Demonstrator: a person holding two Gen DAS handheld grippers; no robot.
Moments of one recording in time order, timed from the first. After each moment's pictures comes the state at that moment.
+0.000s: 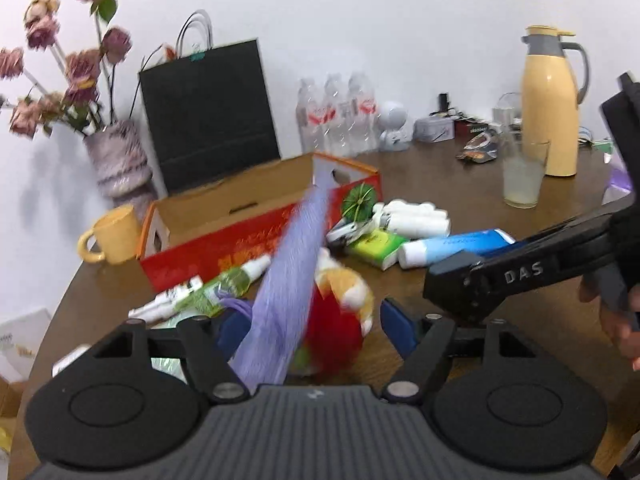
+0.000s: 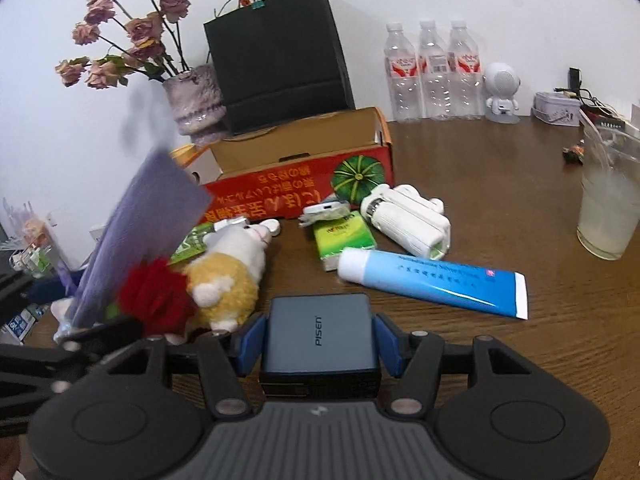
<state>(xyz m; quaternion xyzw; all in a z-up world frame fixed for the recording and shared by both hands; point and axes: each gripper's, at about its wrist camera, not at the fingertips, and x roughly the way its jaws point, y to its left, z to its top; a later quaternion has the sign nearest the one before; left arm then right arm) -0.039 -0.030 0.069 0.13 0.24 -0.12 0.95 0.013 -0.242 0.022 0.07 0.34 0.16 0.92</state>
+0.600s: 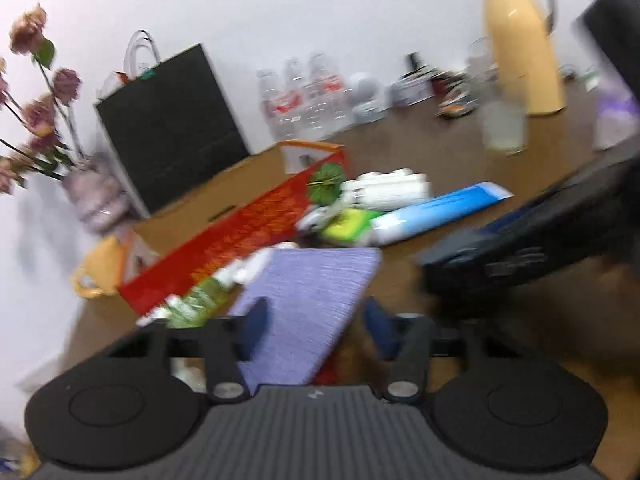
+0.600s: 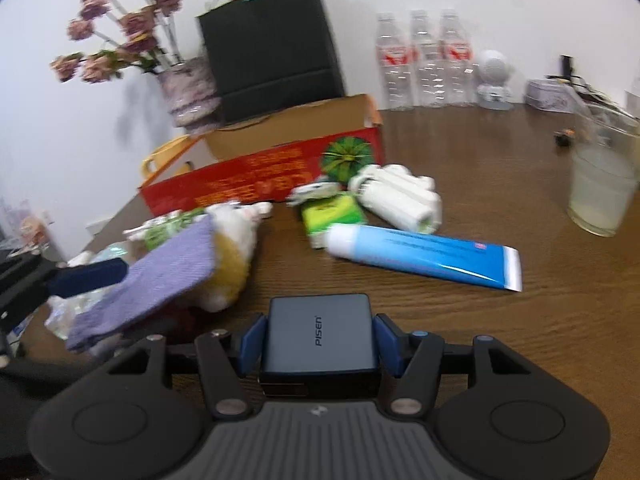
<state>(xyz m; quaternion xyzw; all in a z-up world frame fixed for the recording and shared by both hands) -0.025 -0.085 0.039 0.24 0.24 -0.10 0.94 0.002 -0.253 0.013 0.08 0.35 0.15 0.92</state>
